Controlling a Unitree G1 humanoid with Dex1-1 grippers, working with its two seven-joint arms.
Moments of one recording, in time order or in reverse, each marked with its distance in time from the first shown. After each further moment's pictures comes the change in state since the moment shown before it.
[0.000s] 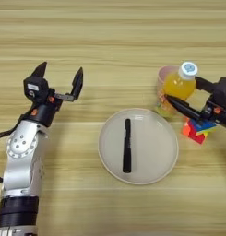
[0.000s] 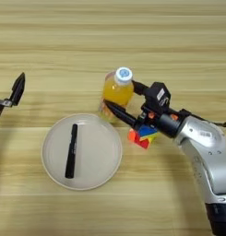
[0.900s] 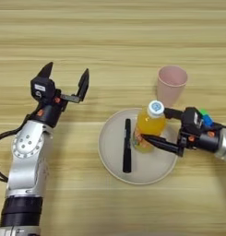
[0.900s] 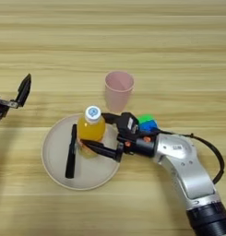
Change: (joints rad) left arm 0.000 -0.015 -0.034 0.004 0.022 -0.011 0.008; right arm -0.007 0.051 0.185 0.198 -0.085 -0.149 0.165
